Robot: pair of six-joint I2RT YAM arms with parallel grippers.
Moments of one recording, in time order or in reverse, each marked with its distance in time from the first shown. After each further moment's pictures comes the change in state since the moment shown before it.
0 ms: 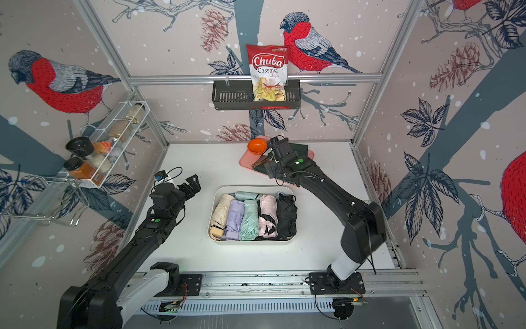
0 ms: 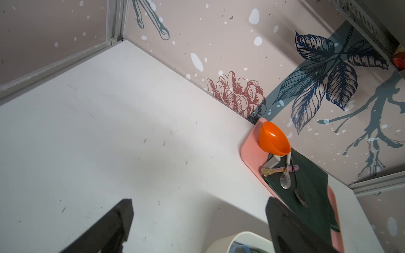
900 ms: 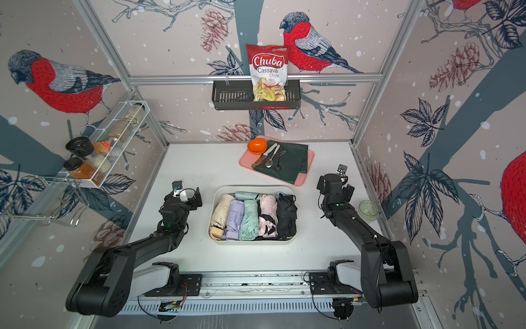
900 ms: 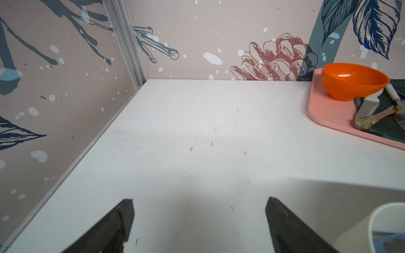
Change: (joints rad) left arm 0.000 0.267 -0.284 0.639 -0.126 0.535; right arm -0.454 -0.299 -0.811 0.763 0.163 0.159
